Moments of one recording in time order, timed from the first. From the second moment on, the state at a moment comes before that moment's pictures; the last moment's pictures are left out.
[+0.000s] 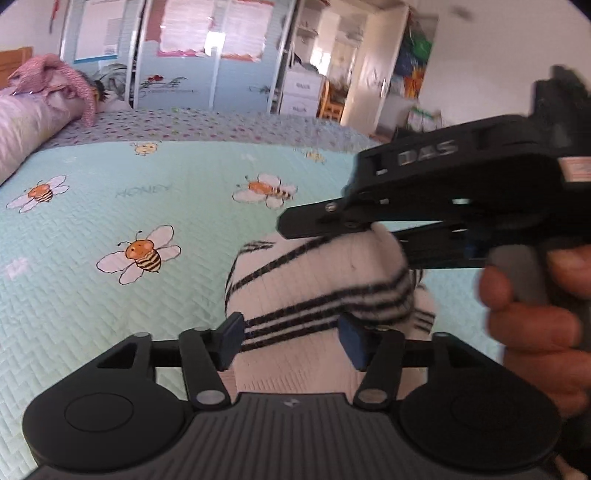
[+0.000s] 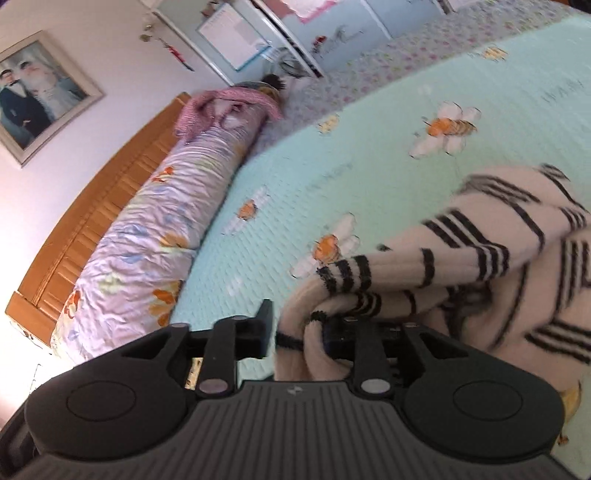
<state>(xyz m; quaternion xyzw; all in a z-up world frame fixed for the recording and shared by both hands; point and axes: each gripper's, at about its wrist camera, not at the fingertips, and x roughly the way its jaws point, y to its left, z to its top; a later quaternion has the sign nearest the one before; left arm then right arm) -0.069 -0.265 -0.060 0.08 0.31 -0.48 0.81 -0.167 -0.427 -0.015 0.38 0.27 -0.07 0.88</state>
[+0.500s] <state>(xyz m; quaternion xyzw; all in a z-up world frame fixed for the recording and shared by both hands) -0.077 -0.323 -0.116 0.17 0.34 -0.45 0.81 -0.289 -0.505 -0.073 0.45 0.25 -0.21 0.83</state>
